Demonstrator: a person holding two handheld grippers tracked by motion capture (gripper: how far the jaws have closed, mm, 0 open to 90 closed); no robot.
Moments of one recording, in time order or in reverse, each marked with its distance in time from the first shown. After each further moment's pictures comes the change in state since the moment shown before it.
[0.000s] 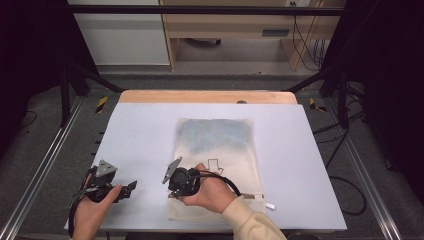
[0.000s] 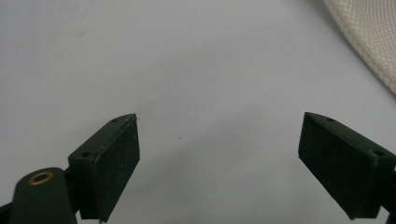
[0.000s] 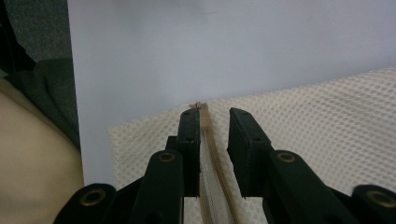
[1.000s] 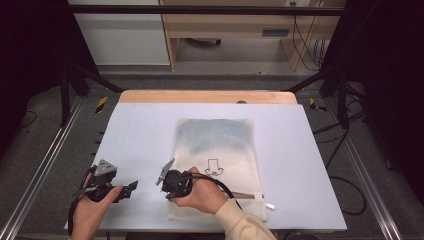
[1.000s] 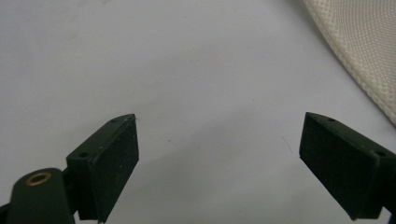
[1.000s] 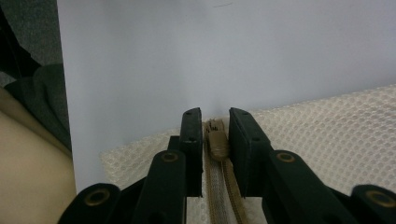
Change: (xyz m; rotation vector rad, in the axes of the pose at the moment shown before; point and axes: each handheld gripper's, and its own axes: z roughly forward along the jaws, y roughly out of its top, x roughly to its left) left arm -0.002 0.003 -0.003 -0.005 -0.035 -0.009; right arm 0.000 0.006 0.031 0.033 0.054 0.043
